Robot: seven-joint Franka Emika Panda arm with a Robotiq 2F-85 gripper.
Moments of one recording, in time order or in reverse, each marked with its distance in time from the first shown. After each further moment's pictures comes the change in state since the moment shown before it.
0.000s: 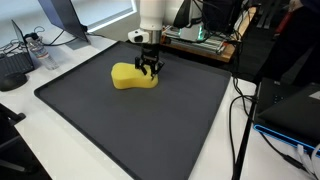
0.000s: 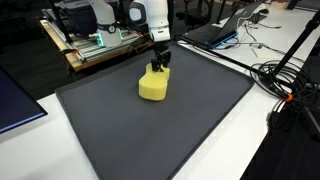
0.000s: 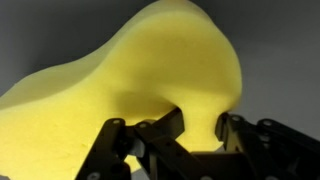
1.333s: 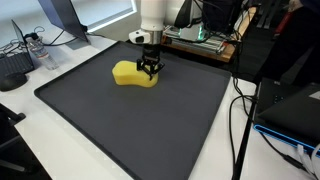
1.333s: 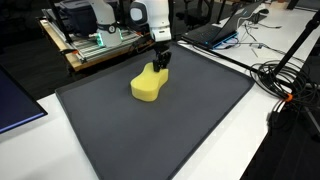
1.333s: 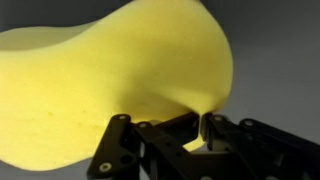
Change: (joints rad) arm -0.004 0.001 0.014 0.003 0.001 -0.009 -0.002
